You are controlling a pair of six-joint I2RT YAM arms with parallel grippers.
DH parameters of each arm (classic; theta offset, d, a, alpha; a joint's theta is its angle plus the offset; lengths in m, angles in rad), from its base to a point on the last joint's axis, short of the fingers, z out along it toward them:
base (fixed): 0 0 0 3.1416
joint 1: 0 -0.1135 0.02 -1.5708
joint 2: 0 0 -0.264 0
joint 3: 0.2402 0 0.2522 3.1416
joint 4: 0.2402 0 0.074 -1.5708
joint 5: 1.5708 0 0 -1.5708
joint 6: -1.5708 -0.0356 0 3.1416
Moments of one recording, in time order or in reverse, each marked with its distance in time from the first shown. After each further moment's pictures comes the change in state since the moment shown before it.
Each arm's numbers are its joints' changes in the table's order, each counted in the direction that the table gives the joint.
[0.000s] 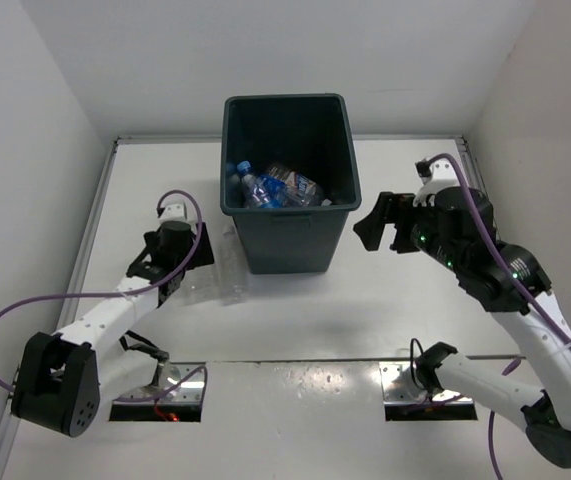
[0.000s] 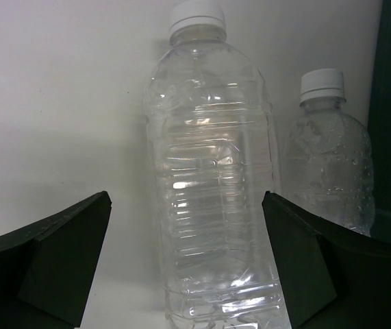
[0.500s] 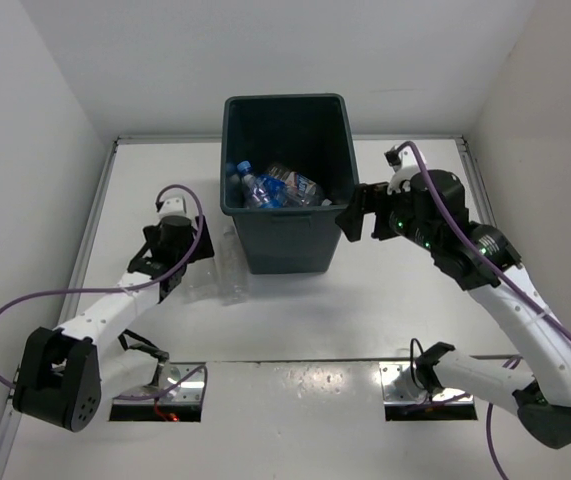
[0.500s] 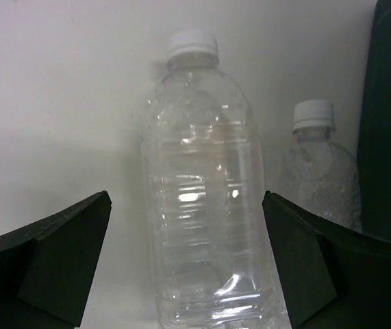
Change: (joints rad) left arm 0.003 -0.029 0.025 -0.037 -0.023 0.002; right arm 0.000 -0.124 -0.002 -0.133 -0.084 0.117
